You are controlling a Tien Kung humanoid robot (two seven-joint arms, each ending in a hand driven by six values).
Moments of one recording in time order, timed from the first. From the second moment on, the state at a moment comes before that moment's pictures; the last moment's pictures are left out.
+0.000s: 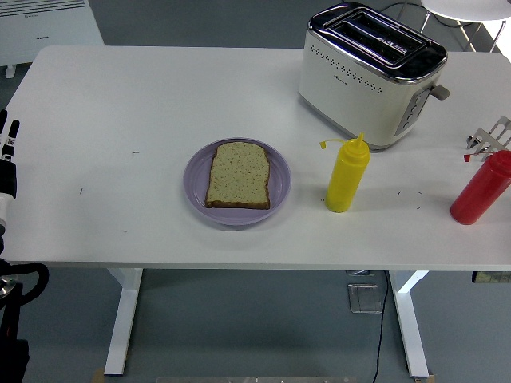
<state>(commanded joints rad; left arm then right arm) -0.05 0.01 -1.77 -1.50 0.50 0.15 -0.15 -0.01 -0.23 1.70 1.40 -0.15 -0.06 0.32</state>
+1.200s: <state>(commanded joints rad) -0.06 0.01 -1.77 -1.51 0.50 0.14 -0.15 0.00 -0.22 1.71 1.41 -0.13 -0.10 0.34</state>
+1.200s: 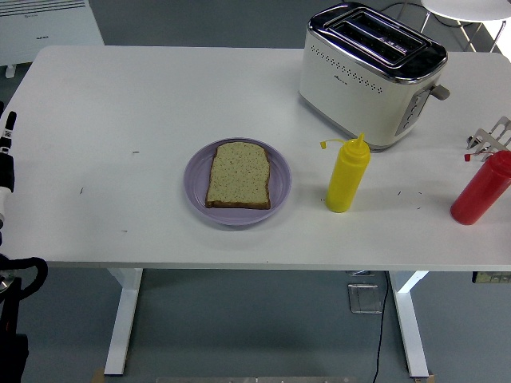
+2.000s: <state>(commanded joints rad) -0.06 0.01 -1.76 -1.51 0.50 0.15 -0.15 0.00 -0.22 1.71 1.42 -0.12 -0.10 0.34</state>
